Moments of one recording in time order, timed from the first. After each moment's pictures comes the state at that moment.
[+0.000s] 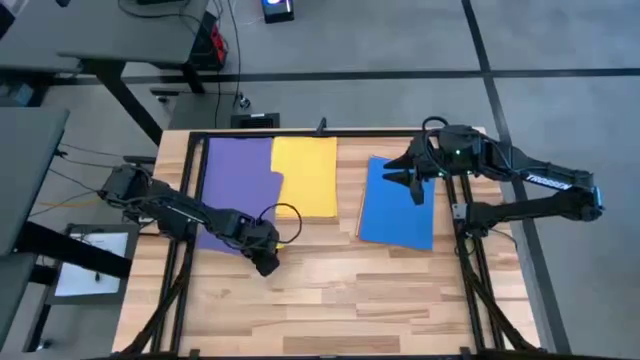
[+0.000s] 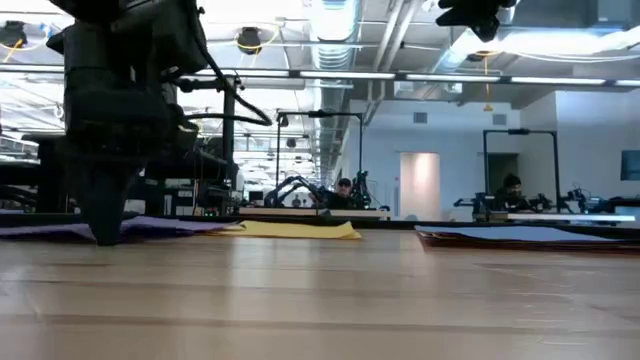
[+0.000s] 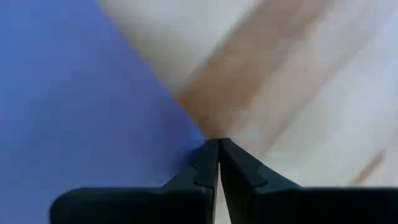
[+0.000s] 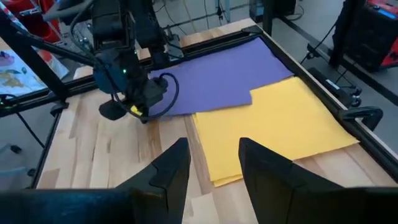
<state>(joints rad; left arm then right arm) -0.21 1.53 0.67 -0.56 0.00 -1.01 -0.26 0.92 1.06 -0.57 -0.10 0.14</state>
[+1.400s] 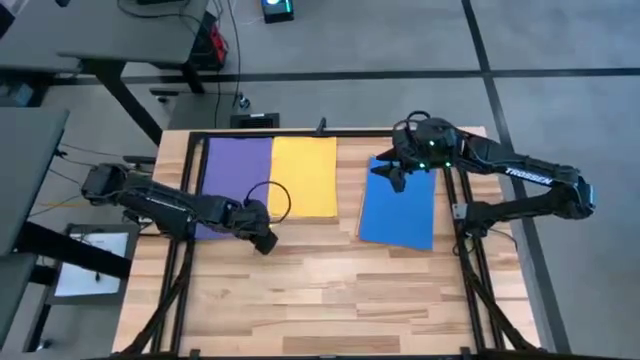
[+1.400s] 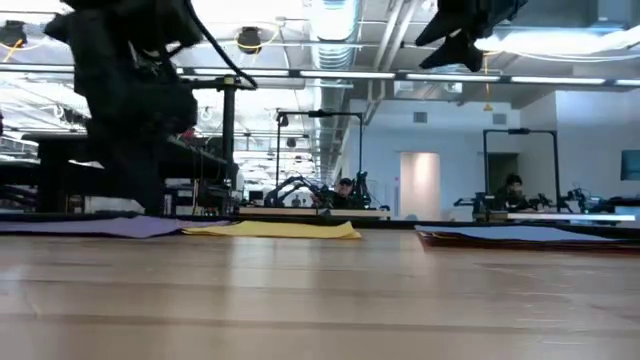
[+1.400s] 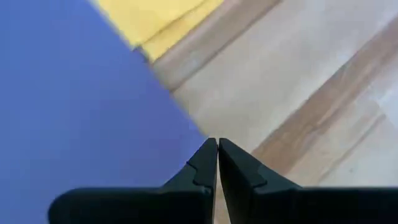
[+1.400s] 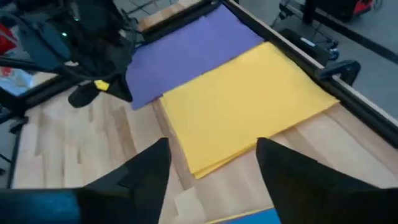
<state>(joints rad) -0.10 1.31 0.66 -0.50 -0.14 -0.89 -0.37 1.08 1.06 -0.54 -0.10 0.20</state>
